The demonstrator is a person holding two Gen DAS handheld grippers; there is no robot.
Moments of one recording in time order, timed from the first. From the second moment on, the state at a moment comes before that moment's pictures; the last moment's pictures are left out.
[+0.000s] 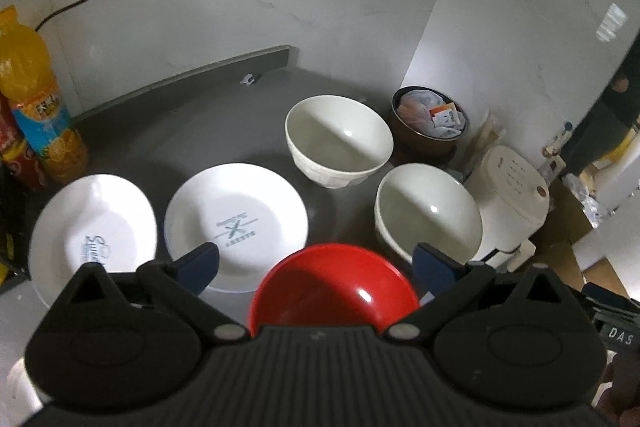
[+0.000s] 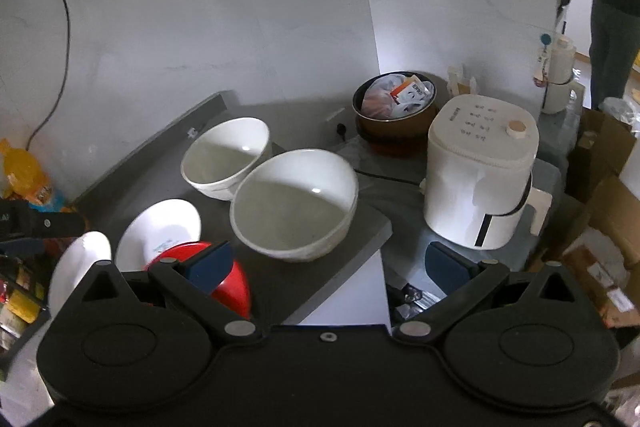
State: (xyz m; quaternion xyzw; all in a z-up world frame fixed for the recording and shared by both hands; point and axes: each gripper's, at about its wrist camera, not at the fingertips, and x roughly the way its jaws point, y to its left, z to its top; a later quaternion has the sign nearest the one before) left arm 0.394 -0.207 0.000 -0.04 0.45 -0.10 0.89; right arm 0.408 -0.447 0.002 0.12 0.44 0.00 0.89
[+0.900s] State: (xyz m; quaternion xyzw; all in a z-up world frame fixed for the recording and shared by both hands) left arm 0.490 -0.284 -0.100 -0.11 0.54 -0.06 0.83; right arm 0.516 -0.477 -0.100 0.17 0.54 0.07 0.82
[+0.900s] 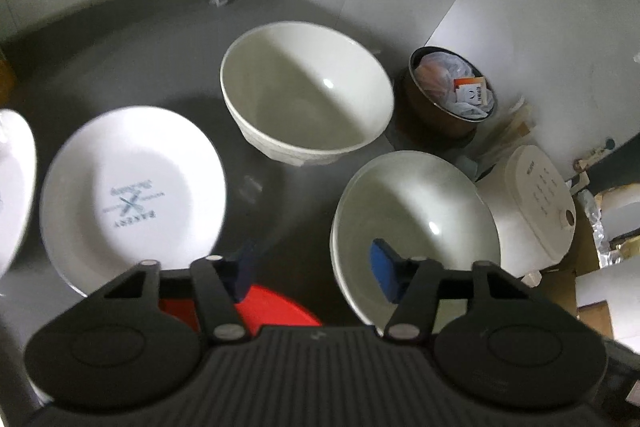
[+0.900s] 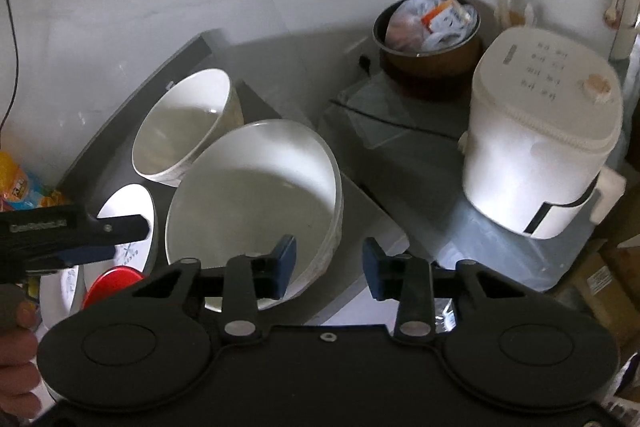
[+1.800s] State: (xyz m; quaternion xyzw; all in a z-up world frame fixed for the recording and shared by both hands) left arm 0.527 -0.311 -0.131 -0.11 0.58 -0.07 0.81; right arm 0.543 -0.473 -0.120 0.18 0.56 0.07 0.81
